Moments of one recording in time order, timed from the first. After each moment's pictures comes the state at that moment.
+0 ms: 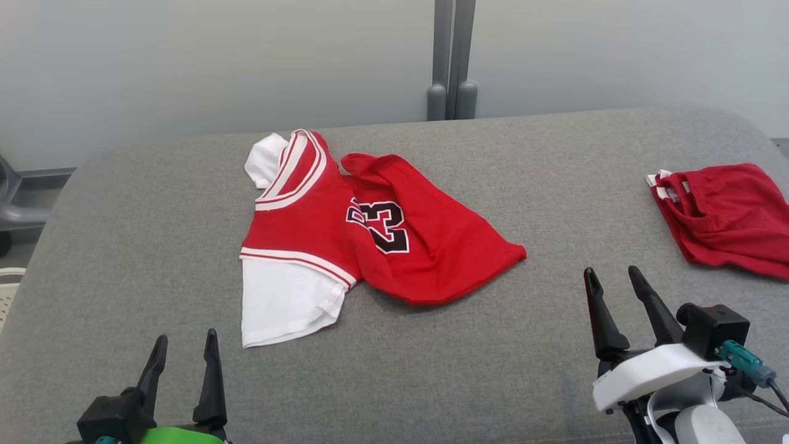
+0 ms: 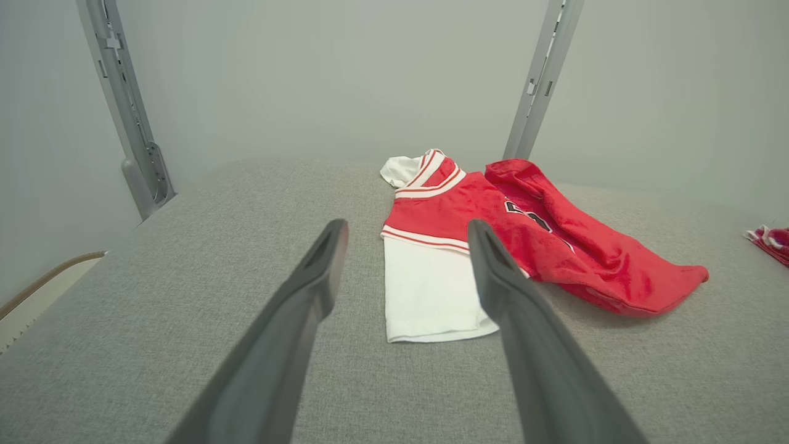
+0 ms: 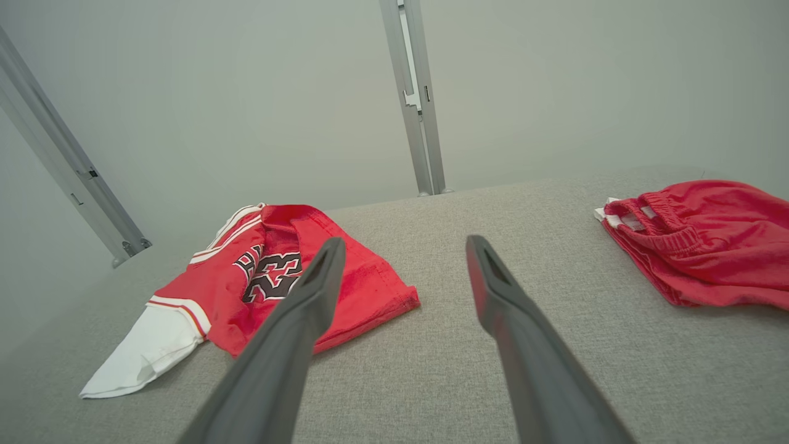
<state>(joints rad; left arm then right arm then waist) 0.08 0.43 -0.41 -0.01 -0.64 0.29 -0.26 -0.02 -0.05 0.01 0.09 0.26 0.13 -0.11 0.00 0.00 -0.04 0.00</state>
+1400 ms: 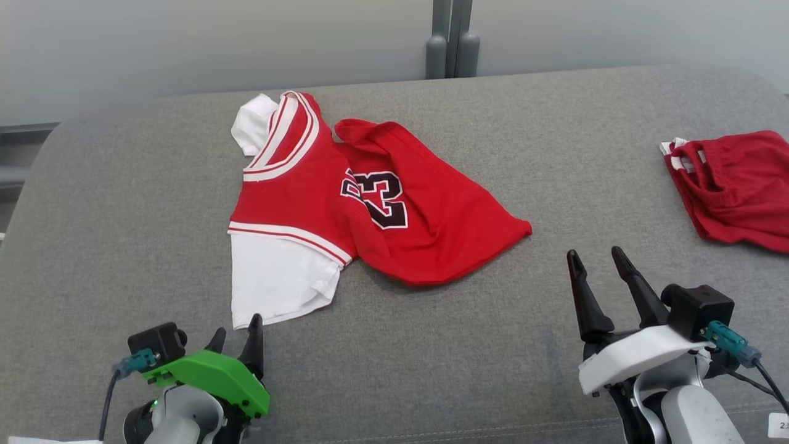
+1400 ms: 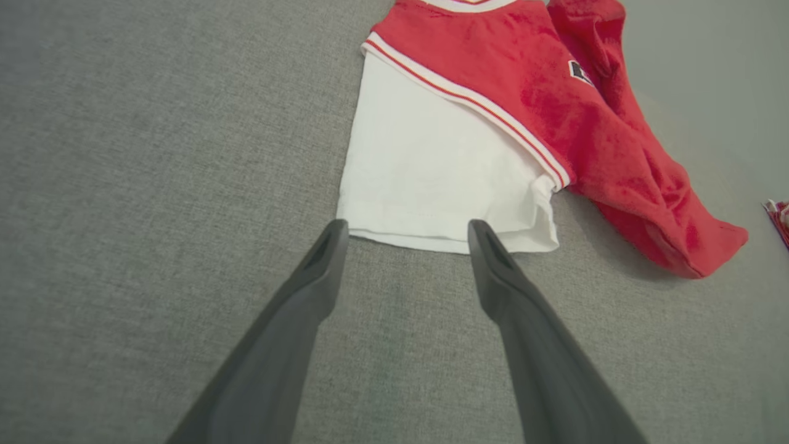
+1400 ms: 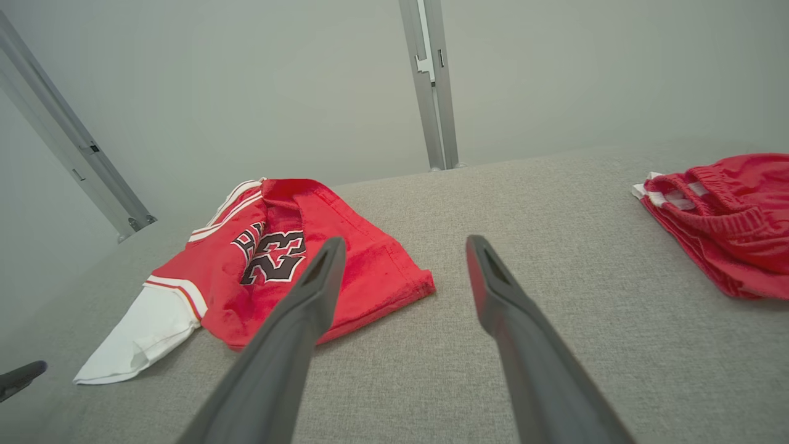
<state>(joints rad) -0.20 0.24 -0.41 0.47 -0.87 0.10 -0.05 -0.07 -0.05 0.05 0.11 0.27 0.13 -0.12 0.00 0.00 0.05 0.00</state>
